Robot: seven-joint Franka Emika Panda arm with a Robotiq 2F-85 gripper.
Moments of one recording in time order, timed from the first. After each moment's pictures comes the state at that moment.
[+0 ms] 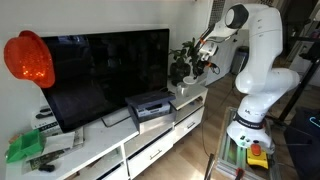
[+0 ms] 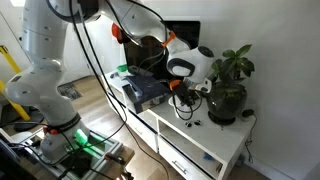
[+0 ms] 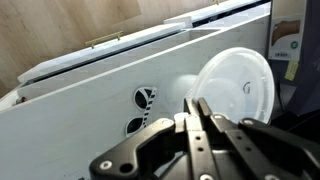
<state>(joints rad) -0.90 0.51 -0.04 -1.88 0.41 2.20 -0.60</state>
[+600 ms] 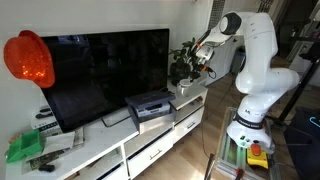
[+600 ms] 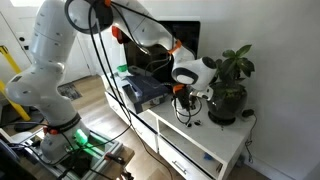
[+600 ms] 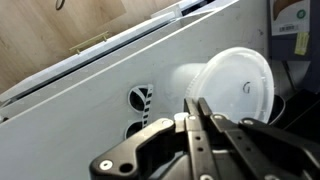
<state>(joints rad) -0.89 0.64 -0.04 -1.77 0.48 2.20 -0.51</state>
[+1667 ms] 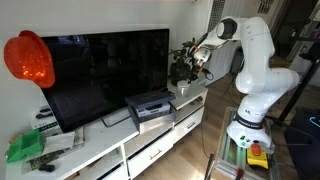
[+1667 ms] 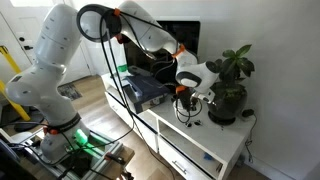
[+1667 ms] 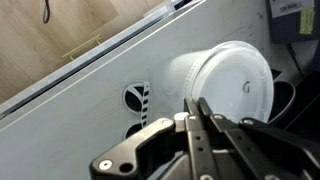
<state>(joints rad) -0.89 0.74 -0.02 -1.67 0.49 2.18 -0.40</state>
